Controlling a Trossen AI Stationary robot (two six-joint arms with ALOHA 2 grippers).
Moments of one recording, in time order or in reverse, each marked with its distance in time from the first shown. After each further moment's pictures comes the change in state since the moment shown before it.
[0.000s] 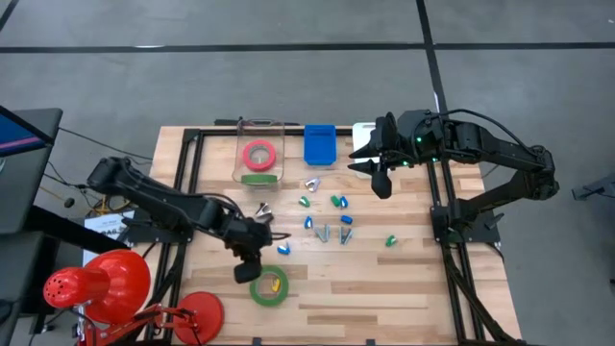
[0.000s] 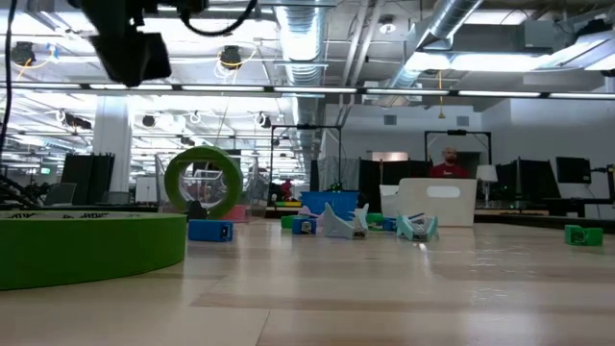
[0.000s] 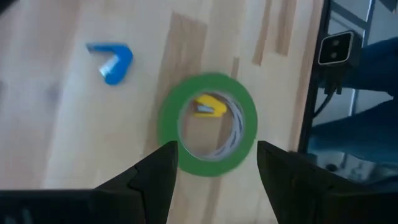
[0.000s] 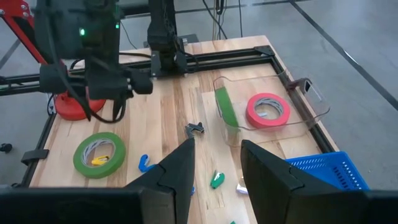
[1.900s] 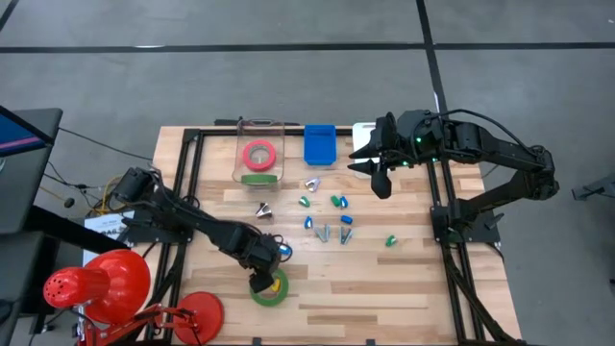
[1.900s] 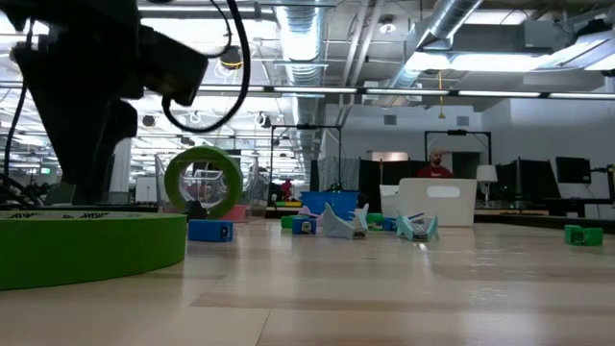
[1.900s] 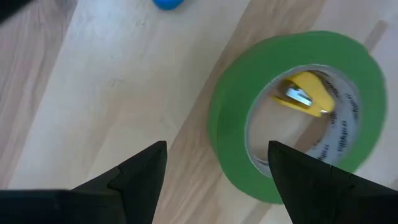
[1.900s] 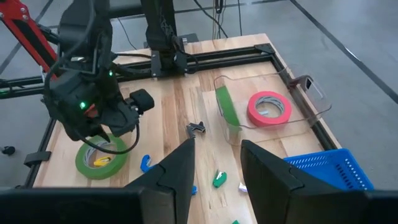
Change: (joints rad) left arm -0.071 0.279 -0.006 -0.023 -0.109 -0.258; right arm 0.000 0.000 -0.002 0.000 0.000 0.023
